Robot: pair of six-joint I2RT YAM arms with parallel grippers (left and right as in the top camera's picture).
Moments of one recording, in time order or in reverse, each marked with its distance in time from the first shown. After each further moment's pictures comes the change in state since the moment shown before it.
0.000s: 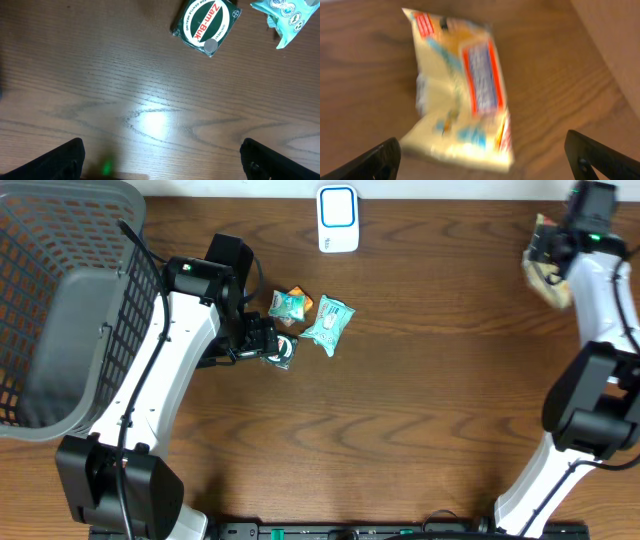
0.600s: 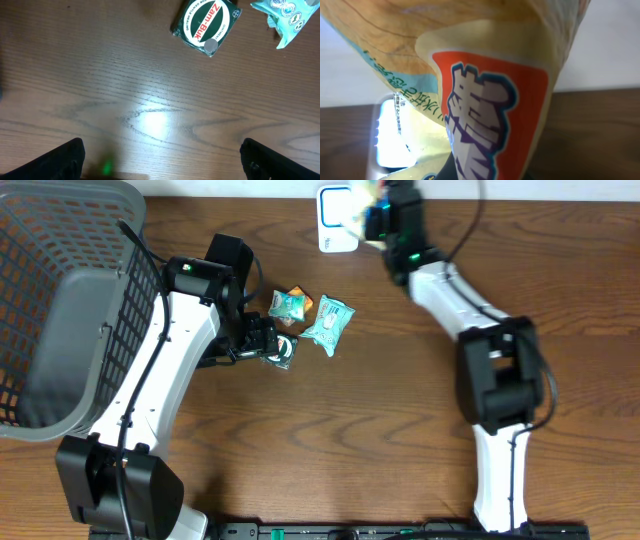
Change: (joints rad) left arm 0.000 0.000 0.000 -0.001 0.000 0.000; right arm 0.544 0.182 -0.024 0.641 -0.170 0.305
